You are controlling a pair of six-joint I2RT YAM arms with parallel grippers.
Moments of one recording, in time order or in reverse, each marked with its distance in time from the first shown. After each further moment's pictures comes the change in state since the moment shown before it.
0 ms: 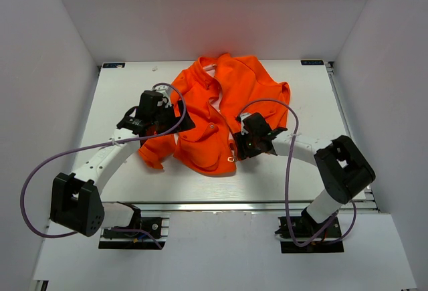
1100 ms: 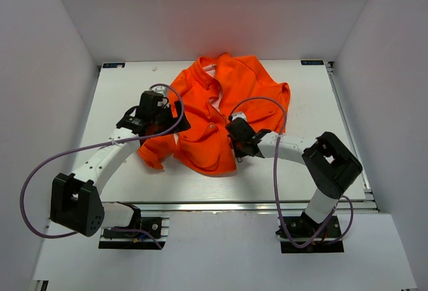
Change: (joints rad) left arm 0.000 0.000 0.014 -0.057 -0.102 0.000; right arm 0.153 0.111 0.086 -0.015 0.340 0.142
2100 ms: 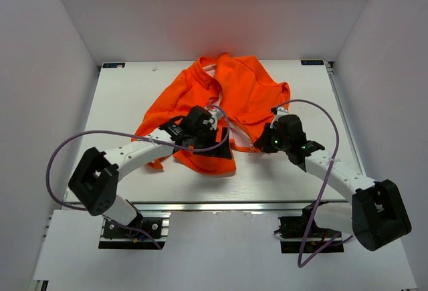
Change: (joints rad) left arm -0.373 0.187 0.047 0.051 0.180 -0.037; right arm -0.356 -0.515 -0.335 0.198 -0.478 0.058
